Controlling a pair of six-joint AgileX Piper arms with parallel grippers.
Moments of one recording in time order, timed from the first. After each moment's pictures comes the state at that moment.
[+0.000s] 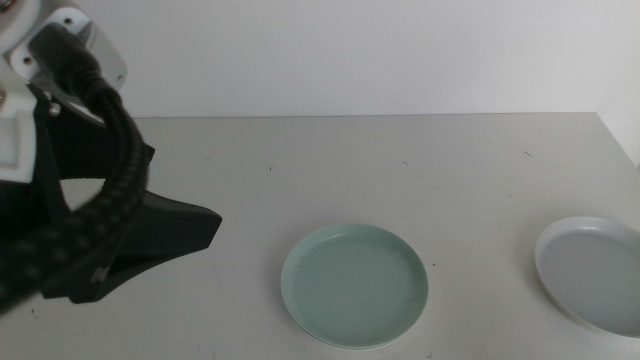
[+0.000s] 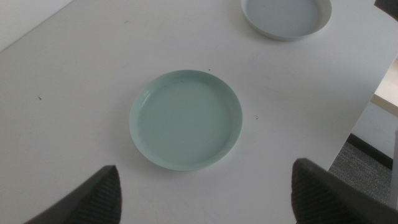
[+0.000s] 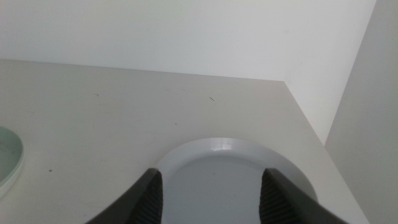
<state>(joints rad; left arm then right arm) -0.52 0.91 -1.16 -0.35 1.03 0.39 -0.04 -0.01 0.03 0.13 0.21 -0.19</state>
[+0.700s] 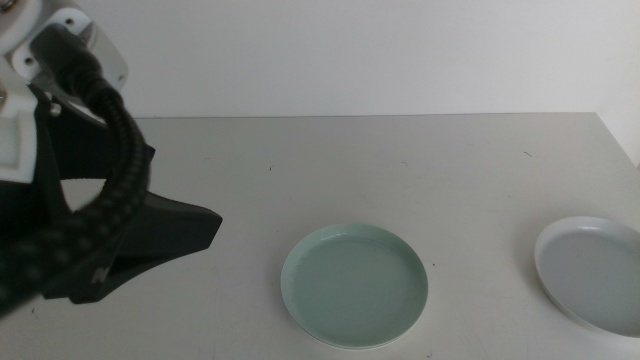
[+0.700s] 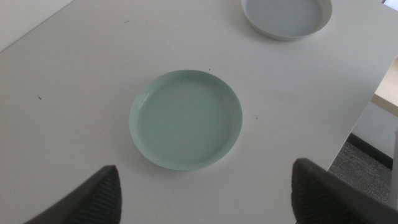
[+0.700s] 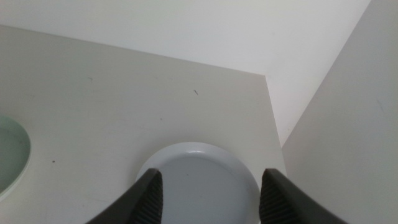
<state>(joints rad) -0.52 0.91 -1.16 -0.35 1.03 0.39 -0.04 0.32 -0.59 0.00 0.72 -0.19</state>
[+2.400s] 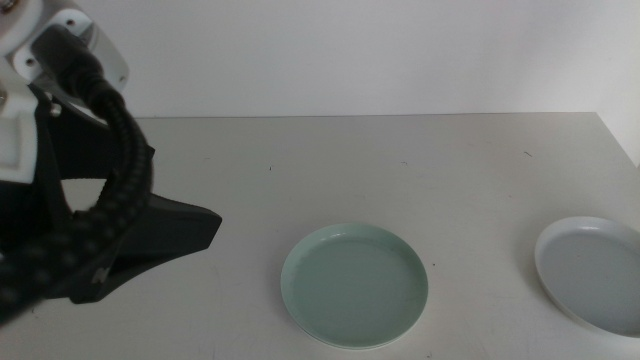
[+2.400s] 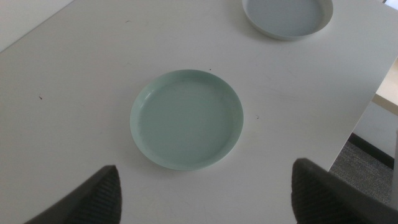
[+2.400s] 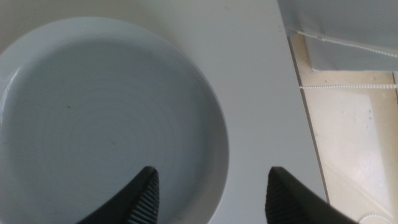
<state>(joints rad) -0.52 0.91 -1.16 -0.35 1.03 0.39 -0.37 1.64 -1.20 0.04 1.00 -0.07</state>
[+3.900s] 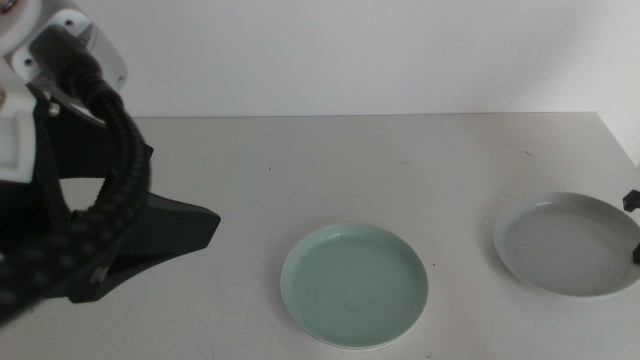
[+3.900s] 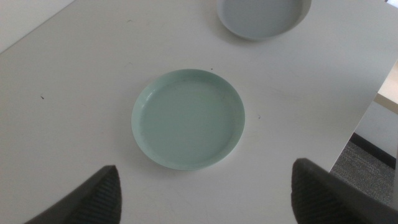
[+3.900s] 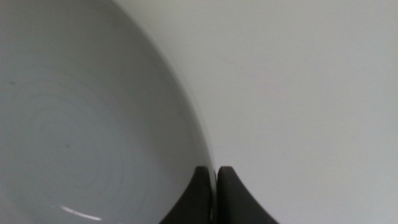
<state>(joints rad) -0.52 0.91 -1.16 -0.35 1.03 0.39 -0.37 1.89 -1.21 0.28 0.97 -0.14</state>
